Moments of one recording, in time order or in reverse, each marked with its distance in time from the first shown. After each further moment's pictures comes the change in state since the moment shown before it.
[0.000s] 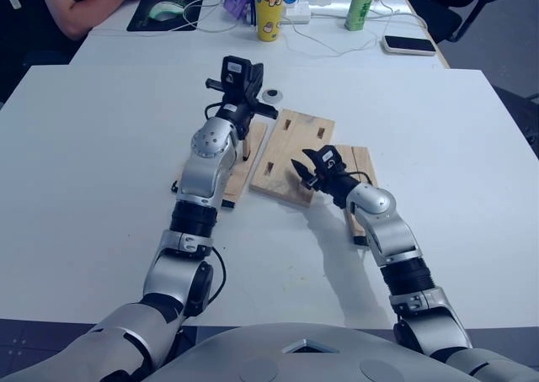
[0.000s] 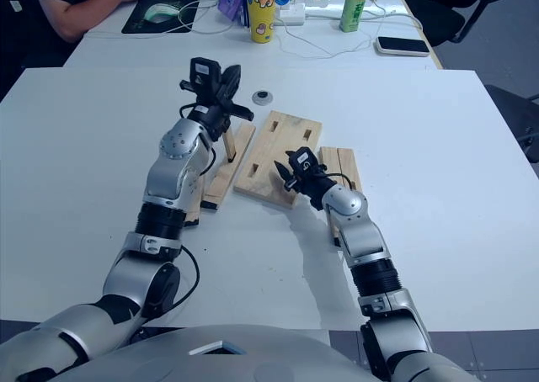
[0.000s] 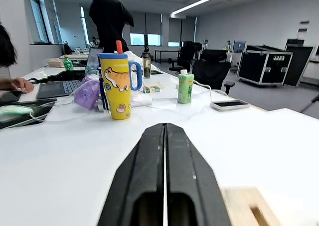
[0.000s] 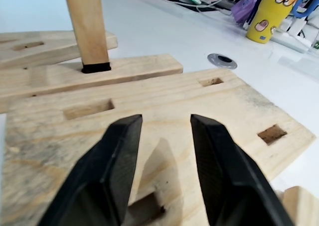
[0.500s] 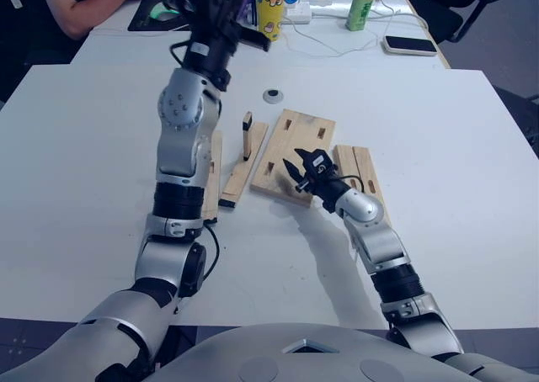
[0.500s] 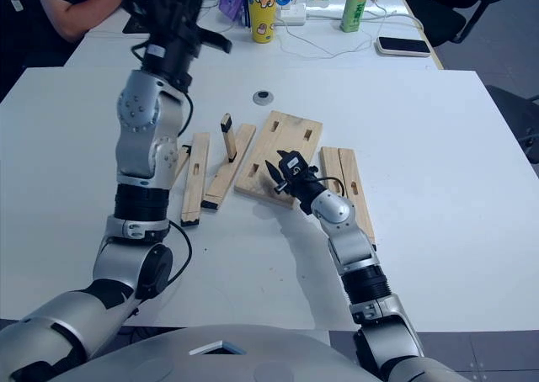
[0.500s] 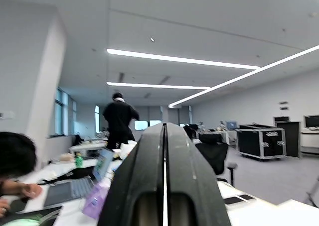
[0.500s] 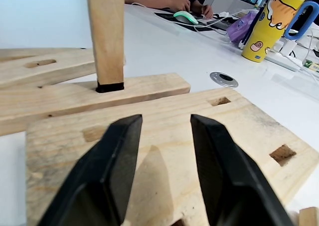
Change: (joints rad) left arm -0.100 0.039 0.023 -0.127 -0.071 -0.087 -0.059; right arm 0.037 0.049 0.042 -0.009 -0.009 -0.057 -0.048
